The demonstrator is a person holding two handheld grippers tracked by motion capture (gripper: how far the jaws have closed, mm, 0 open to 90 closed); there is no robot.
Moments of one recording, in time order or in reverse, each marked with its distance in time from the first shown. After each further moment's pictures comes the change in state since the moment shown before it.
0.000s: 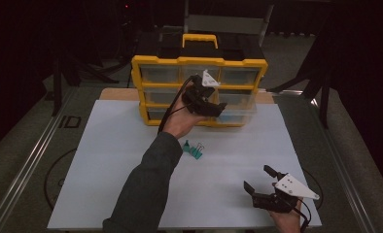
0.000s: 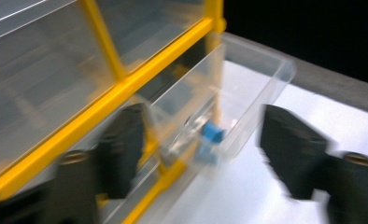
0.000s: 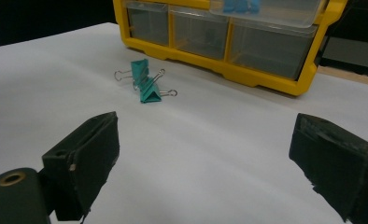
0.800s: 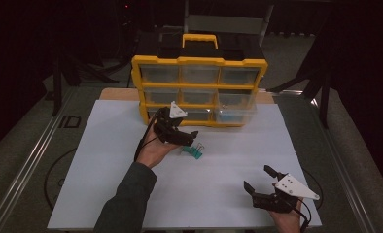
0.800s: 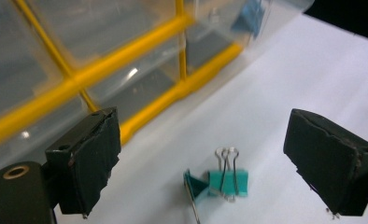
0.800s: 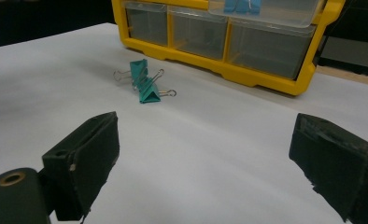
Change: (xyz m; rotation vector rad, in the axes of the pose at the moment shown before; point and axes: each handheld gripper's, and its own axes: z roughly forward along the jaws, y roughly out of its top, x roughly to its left) left arm 0.008 -0.122 -0.009 0.087 0.035 -0.140; right arm 0.000 0.000 0.000 -0.002 -0.006 0.003
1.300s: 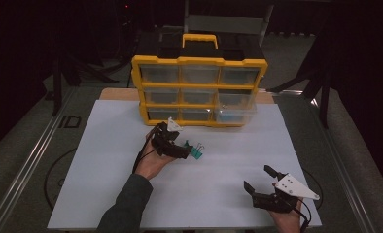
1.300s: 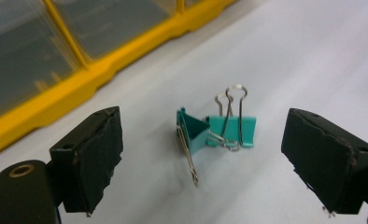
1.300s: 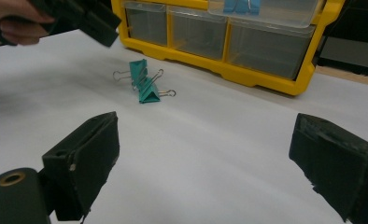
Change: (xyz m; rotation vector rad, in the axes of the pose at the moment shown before) left arm -0.001 -0.038 0.025 0.106 -0.024 -0.030; right arm 0.000 0.000 0.000 0.001 -0.002 0.001
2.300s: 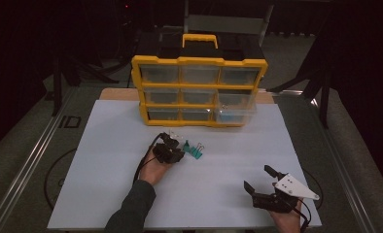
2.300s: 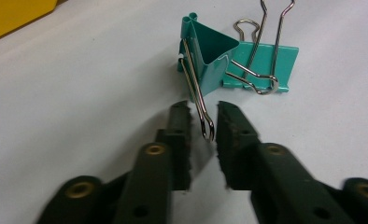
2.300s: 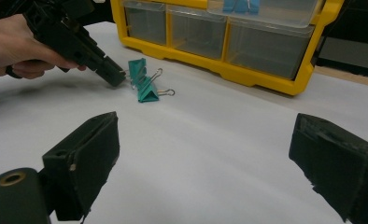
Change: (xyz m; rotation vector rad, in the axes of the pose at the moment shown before) left arm 0.006 -0.031 0.037 0.135 -0.021 -0.057; right arm 0.000 0.000 0.000 0.002 -0.004 -0.005
